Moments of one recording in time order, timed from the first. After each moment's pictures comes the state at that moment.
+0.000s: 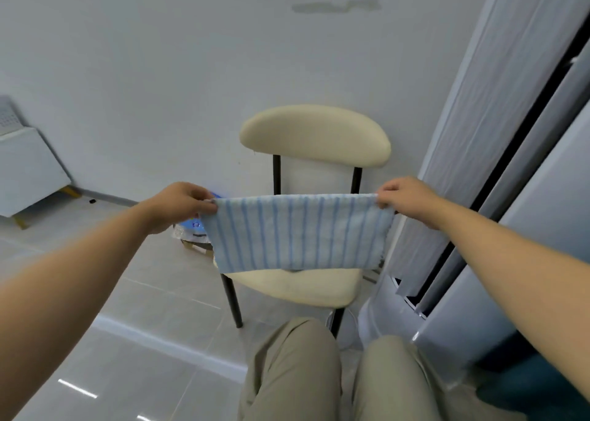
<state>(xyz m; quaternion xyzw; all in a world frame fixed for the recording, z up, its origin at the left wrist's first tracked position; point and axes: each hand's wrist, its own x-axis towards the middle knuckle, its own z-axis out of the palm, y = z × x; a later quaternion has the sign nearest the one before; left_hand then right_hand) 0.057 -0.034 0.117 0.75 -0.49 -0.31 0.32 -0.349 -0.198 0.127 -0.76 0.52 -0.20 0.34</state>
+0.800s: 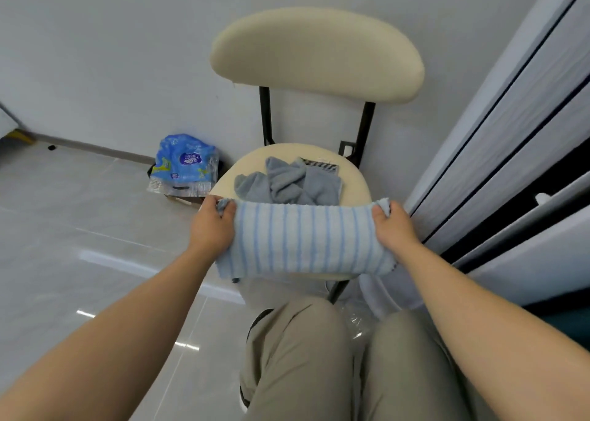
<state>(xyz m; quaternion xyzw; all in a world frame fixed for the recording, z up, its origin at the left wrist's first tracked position) 0.011 -0.107 -0.082 0.83 -0.37 -0.19 0.38 -0.315 -0.228 -0.095 -0.58 0.68 -0.23 0.39</state>
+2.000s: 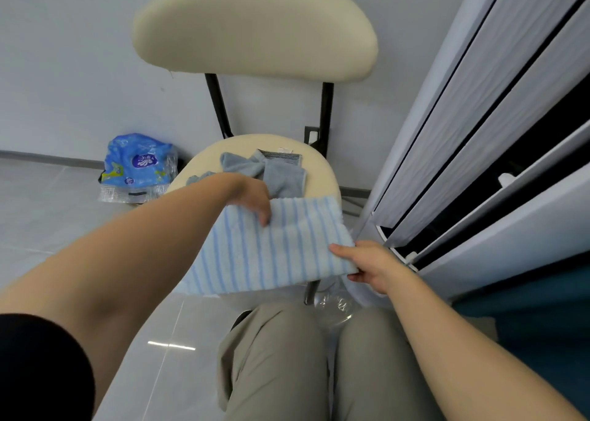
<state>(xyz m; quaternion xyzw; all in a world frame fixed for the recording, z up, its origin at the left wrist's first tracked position) -0.076 -0.257 -0.053 0.69 -0.60 -0.36 -0.19 -0.348 -0.191 -0.130 -0.36 0.63 -0.18 0.66</state>
